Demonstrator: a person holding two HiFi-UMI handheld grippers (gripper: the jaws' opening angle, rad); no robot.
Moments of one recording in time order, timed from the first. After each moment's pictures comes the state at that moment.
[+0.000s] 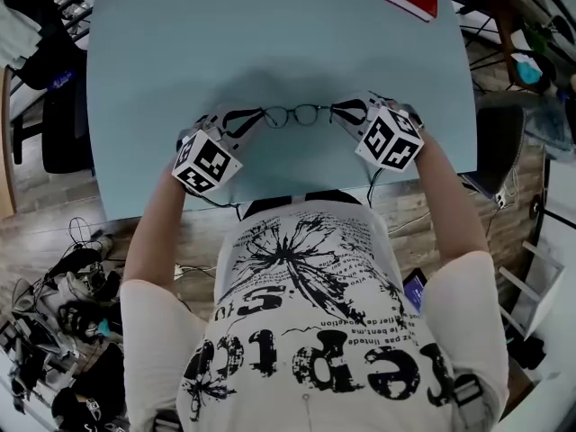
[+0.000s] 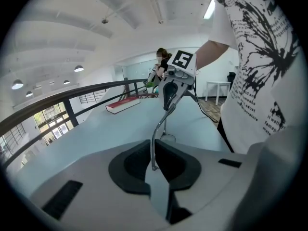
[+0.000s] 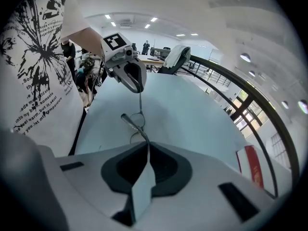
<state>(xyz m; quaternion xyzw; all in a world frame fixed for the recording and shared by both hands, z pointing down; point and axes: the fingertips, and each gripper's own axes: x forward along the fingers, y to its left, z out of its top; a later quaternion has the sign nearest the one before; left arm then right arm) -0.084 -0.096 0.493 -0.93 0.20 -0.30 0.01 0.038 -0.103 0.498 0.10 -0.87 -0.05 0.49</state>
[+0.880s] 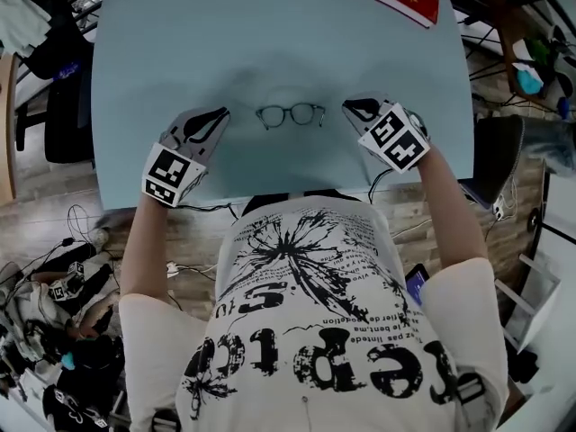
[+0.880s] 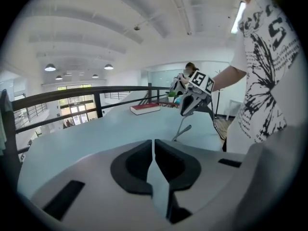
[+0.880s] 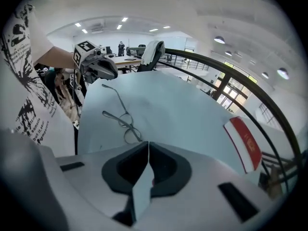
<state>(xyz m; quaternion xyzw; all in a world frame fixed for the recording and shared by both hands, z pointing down) -0.143 -0.094 0.453 -0.91 0.33 -0.22 -0.07 0.076 -0.114 0.486 0.21 -0.85 0.05 0.48</state>
